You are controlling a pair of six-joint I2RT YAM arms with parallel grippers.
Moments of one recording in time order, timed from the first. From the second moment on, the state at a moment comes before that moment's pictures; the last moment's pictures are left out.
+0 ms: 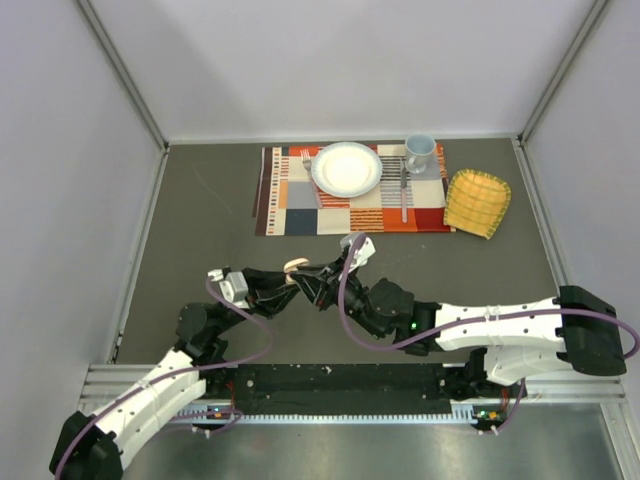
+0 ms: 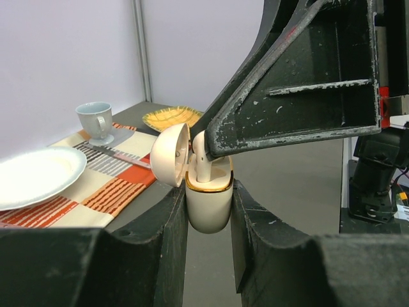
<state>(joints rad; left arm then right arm) -0.57 0.50 0.04 0.89 0.53 -0.22 1.38 1.26 0.73 0.63 0.53 0.39</state>
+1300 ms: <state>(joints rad) -0.57 0.49 0.04 0.88 0.48 -0.22 1.39 1.18 0.74 0.68 0.51 0.30</state>
